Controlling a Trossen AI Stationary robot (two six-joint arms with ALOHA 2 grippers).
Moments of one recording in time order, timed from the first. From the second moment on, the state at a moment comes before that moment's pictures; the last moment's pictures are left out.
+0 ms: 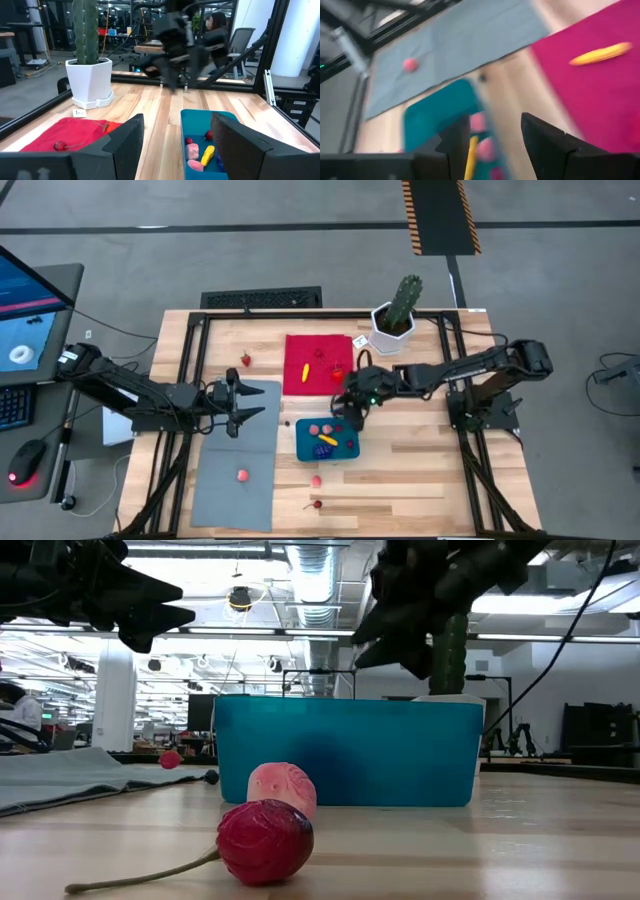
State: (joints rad) left arm -0.31 0.69 0.07 0.64 -0.41 -0.07; right arm 0.03 1.49 0.88 -0.02 -0.10 0.43
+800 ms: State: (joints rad) left arm -0.31 0.69 0.07 0.83 -0.48 -0.07; right arm -0.28 1.50 0.88 -0.04 -0.05 0.61
